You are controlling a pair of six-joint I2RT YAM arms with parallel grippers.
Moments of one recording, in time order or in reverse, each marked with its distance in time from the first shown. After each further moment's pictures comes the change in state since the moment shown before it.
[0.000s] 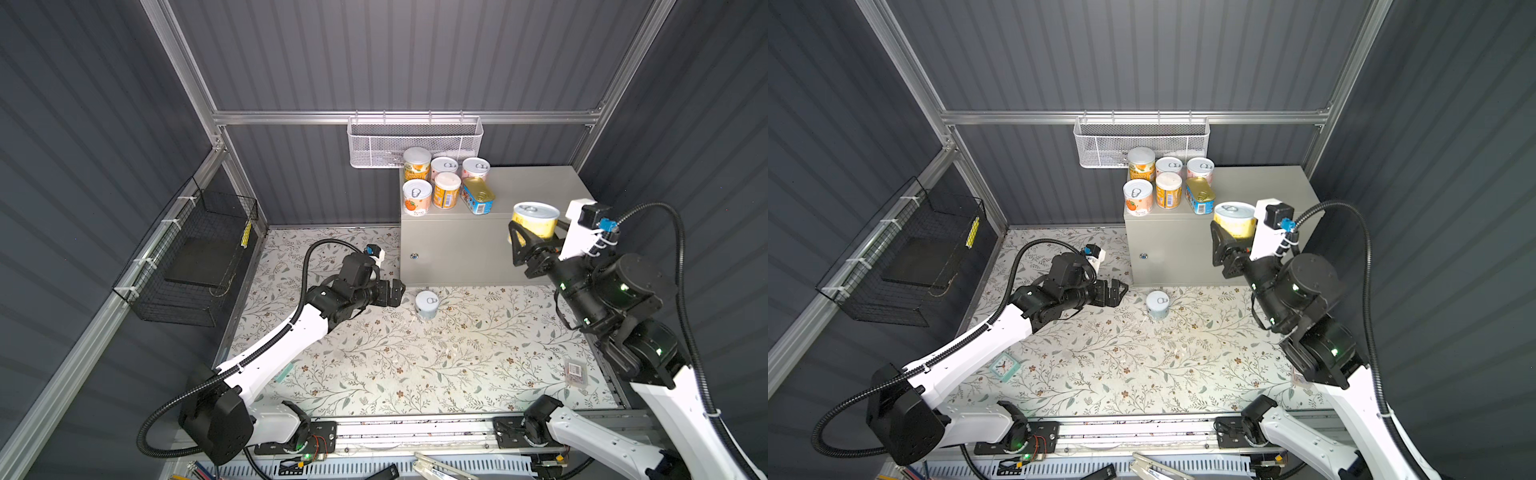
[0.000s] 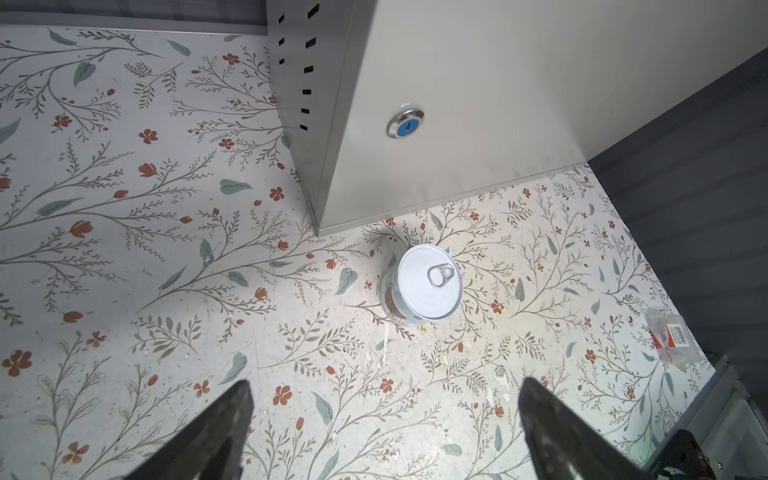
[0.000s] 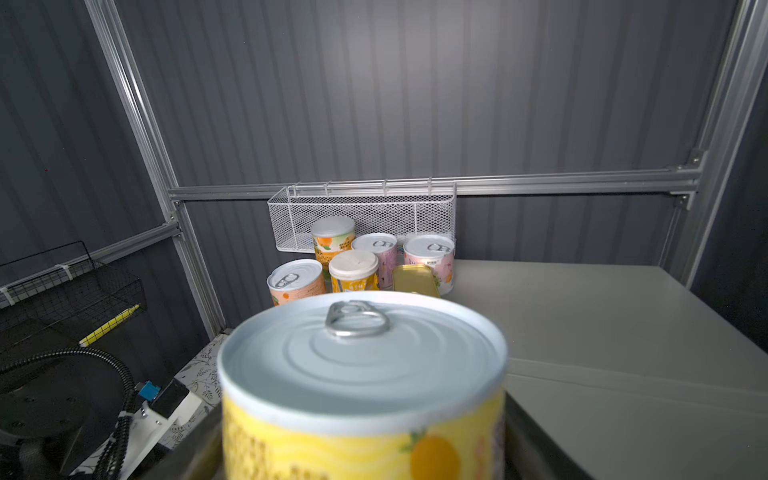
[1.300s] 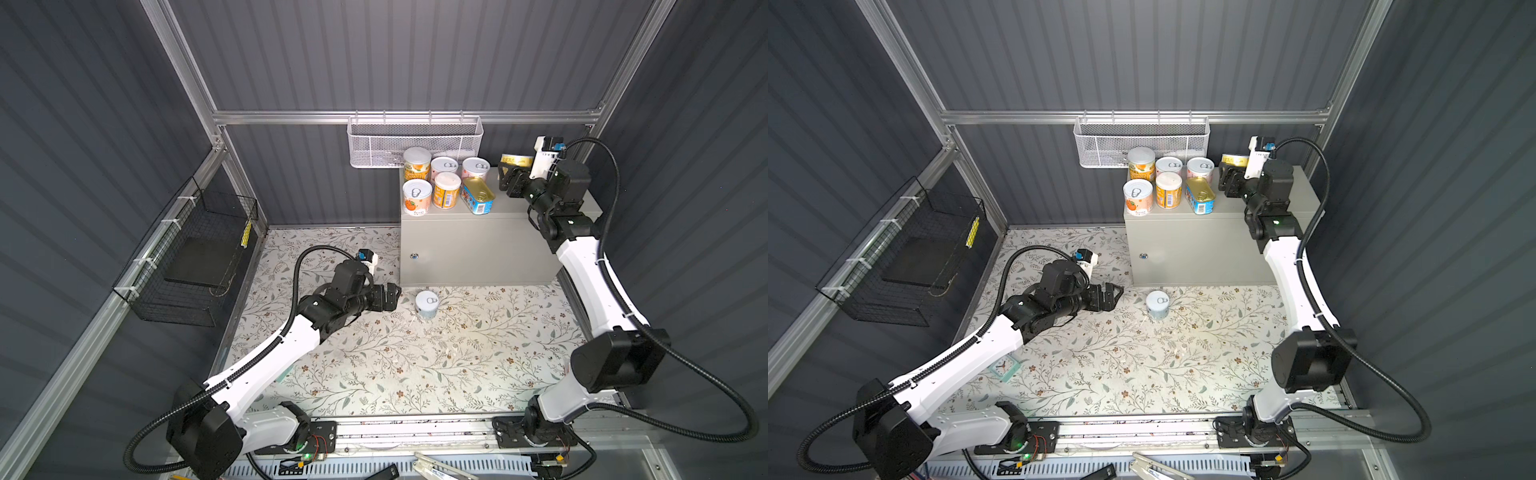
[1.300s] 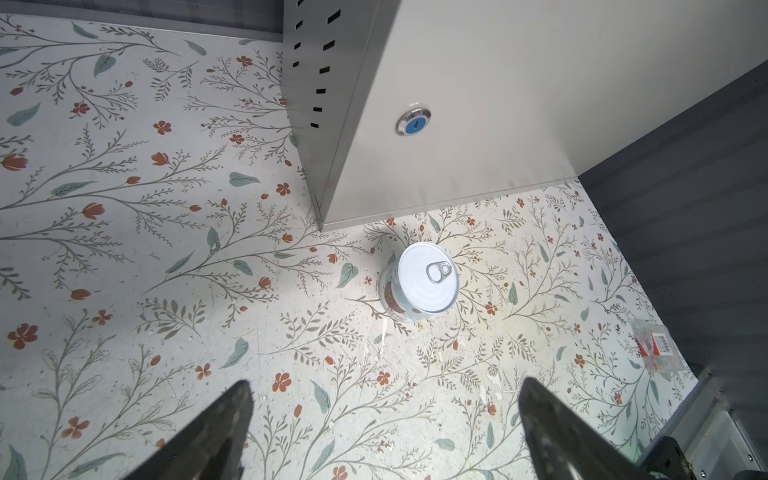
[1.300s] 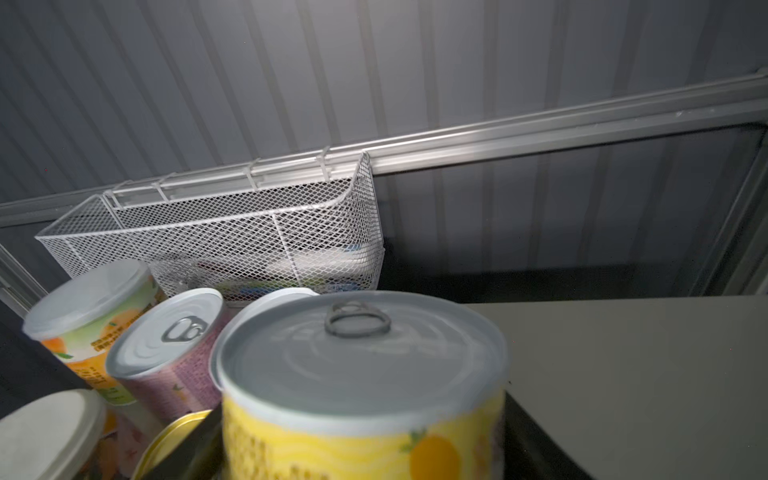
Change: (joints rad) left arm 0.000 -0.089 -0.085 0.026 -0.006 -0.047; right arm -0.509 0.751 0.325 0.280 -0.409 0.127
